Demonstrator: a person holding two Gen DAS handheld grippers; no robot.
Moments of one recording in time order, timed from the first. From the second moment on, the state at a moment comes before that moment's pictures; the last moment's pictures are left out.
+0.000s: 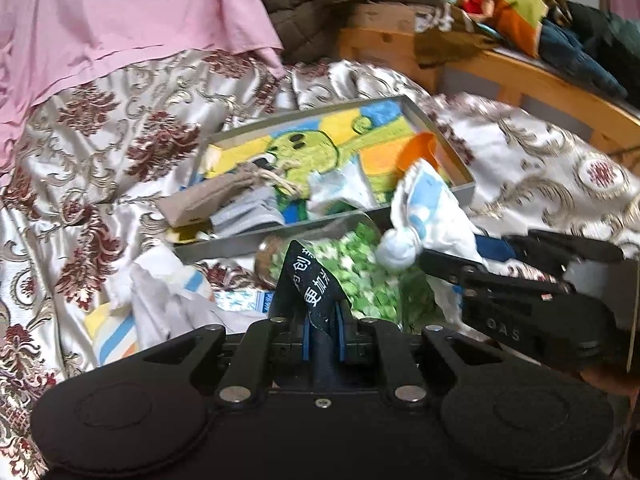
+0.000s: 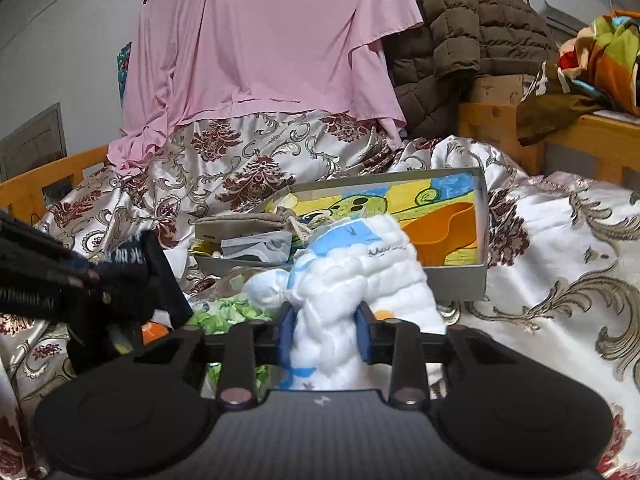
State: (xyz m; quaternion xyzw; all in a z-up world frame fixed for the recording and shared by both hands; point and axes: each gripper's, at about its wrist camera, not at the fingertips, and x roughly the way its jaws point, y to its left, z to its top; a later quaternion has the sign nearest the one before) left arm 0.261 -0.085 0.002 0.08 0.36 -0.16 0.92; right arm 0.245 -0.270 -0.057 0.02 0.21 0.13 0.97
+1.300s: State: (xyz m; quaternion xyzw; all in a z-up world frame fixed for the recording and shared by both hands) left arm 0.446 -0.137 0.020 -0.02 0.26 -0.16 0.95; right arm 0.370 -0.296 0.008 -0.01 0.15 0.10 0.98
